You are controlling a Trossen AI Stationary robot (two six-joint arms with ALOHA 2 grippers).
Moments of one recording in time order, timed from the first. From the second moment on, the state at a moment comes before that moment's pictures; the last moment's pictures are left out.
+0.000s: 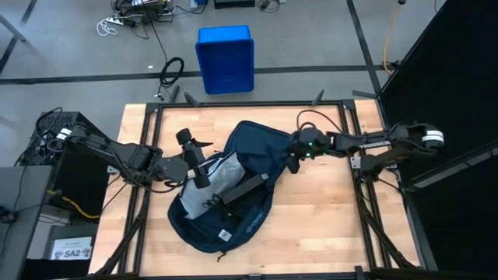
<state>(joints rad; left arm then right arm) -0.35 1.08 1.00 -0.52 -0.83 -0.09 -0.25 1.27 0.48 0.14 -0.04 0.41</state>
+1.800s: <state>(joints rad) -0.32 1.08 1.00 -0.51 -0.79 -0.11 -0.62 1.54 0.82 0.31 -0.24 0.14</state>
